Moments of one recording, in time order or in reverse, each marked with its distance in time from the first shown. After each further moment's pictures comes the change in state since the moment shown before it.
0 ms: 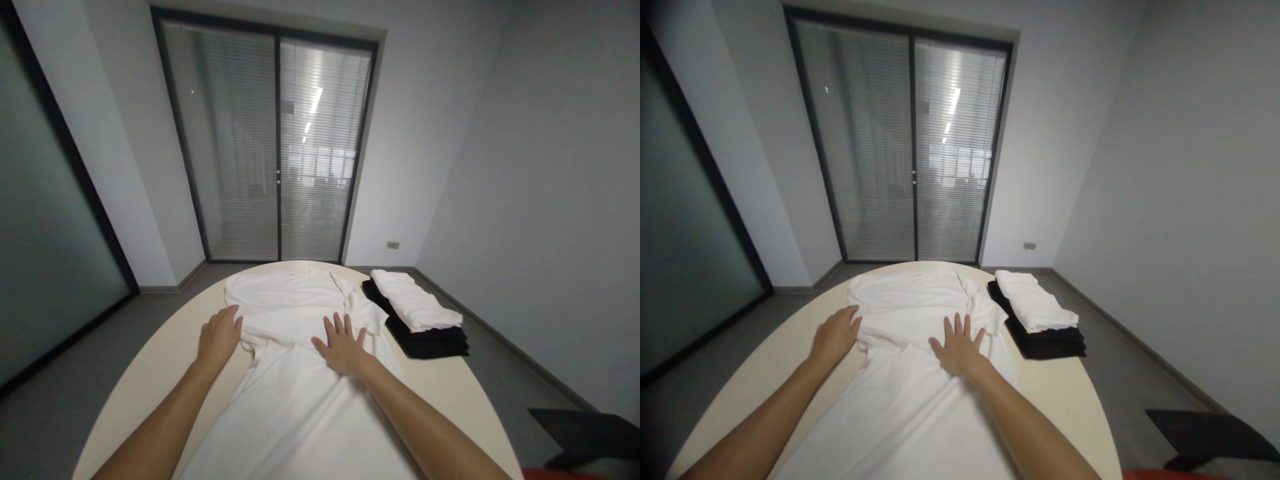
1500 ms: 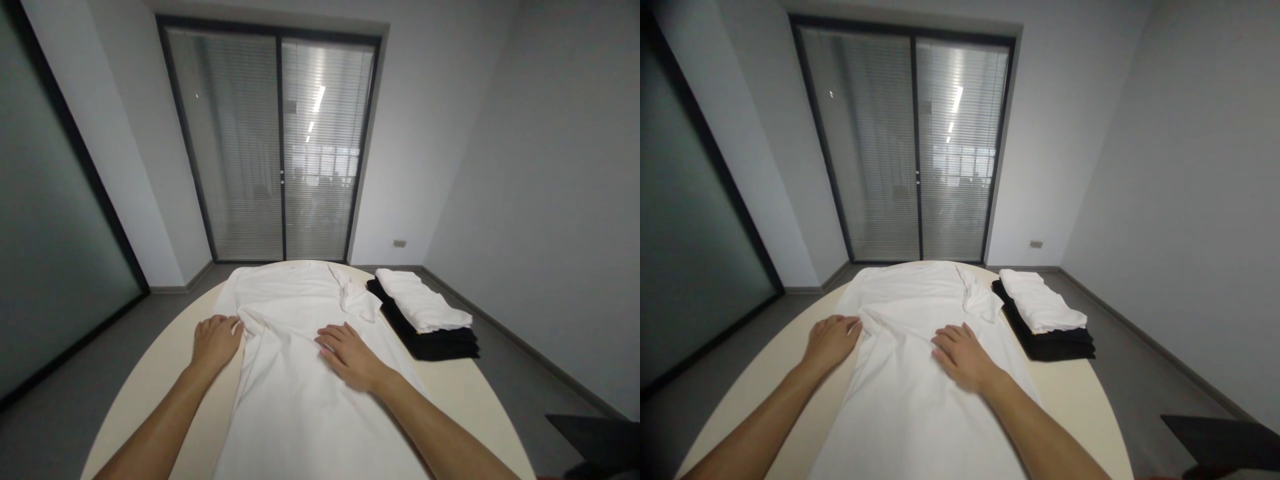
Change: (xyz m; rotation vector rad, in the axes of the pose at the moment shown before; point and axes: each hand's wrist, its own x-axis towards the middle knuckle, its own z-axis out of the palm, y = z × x) left_hand -0.011 -0.014 -0.005 0.085 -0.060 -0.015; right_hand -0.032 0.023 -0.021 0.127 0.212 -0.712
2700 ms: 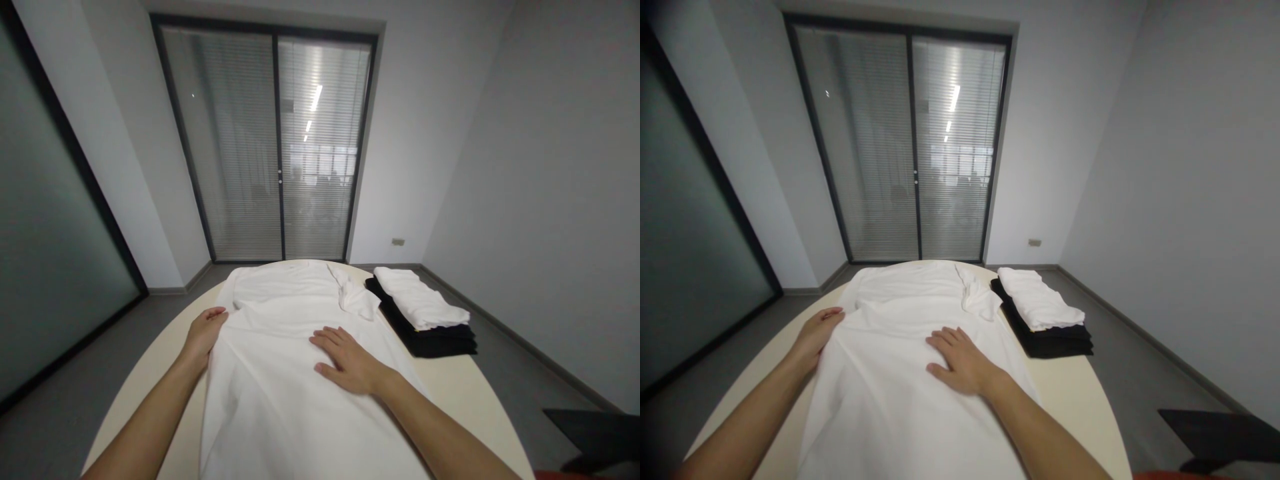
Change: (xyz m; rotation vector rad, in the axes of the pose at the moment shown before) left_hand 0.021 -0.014 0.004 -1.090 0.087 -0.437; right_hand -0.007 0.002 0.002 0.047 -0.123 0.003
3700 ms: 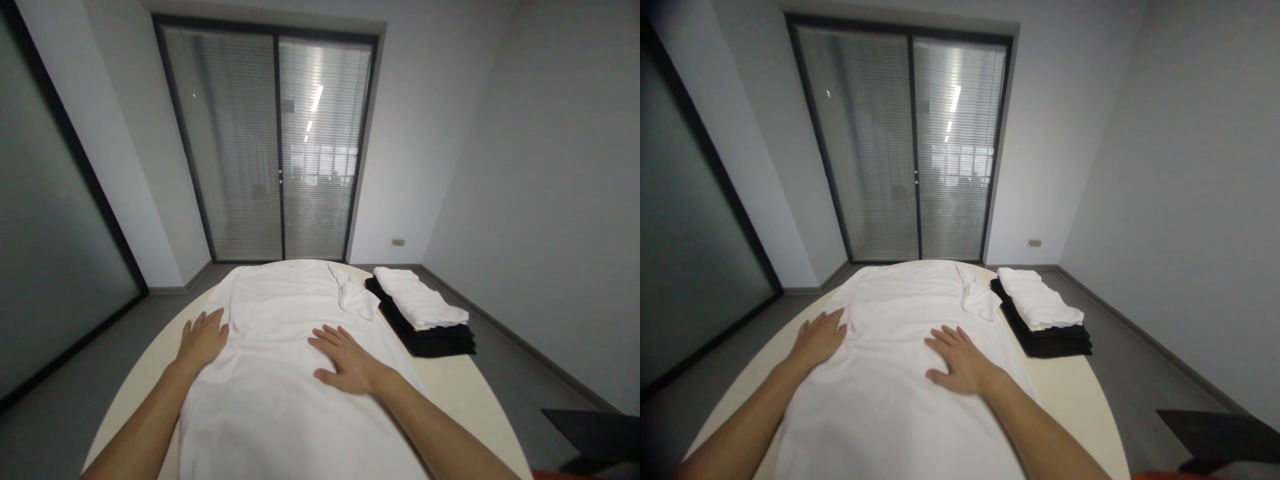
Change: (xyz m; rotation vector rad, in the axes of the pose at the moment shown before) left_hand 0.014 -0.035 -0.013 1.089 -0.147 0.392; right_hand 0.001 0.005 0.005 0.014 -0.055 0.034
